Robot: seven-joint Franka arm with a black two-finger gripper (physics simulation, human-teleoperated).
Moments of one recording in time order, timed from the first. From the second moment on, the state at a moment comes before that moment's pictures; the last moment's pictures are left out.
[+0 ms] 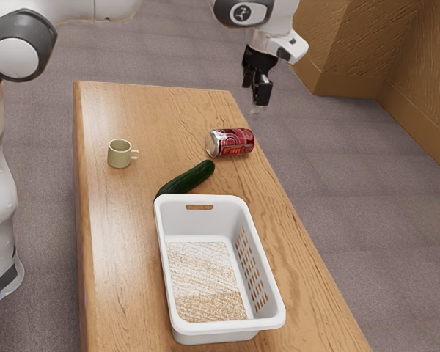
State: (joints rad) arm 0.31 0.01 -0.28 -1.50 0.17 1.63 0.07
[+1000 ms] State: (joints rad) arm 0.44 -0.02 -0.21 -1.86 -0.05 1.76 0.00
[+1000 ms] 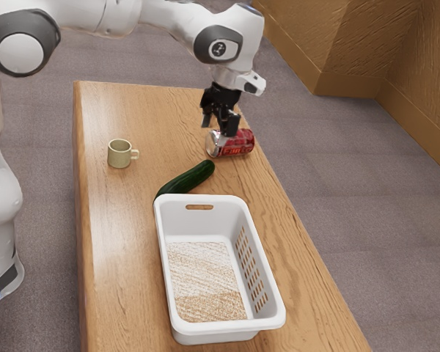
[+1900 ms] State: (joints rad) arm 0.48 -0.09 -0.26 -1.98 -0.21 1.83 -0.33
